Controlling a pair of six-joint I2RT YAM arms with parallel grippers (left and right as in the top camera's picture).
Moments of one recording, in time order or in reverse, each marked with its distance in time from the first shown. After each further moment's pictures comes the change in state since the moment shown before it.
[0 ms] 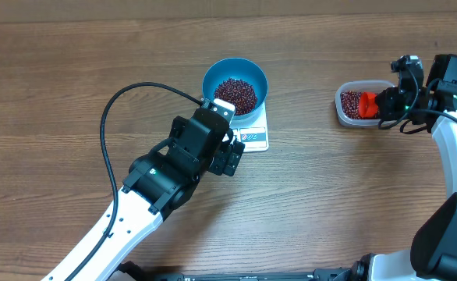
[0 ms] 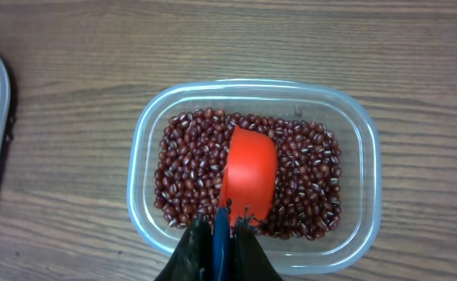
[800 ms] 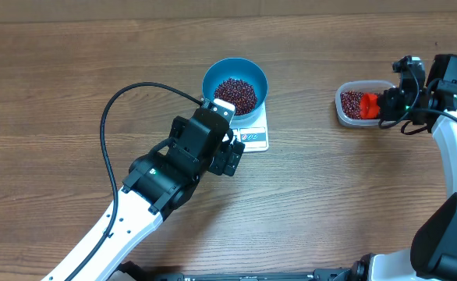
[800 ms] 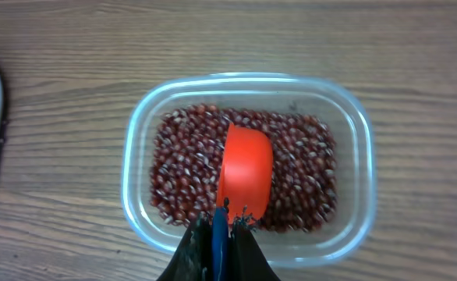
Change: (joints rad) left arm 0.000 0.000 0.000 0.000 0.000 0.000; right arm 0.000 0.000 0.010 -0.021 0.037 0.032
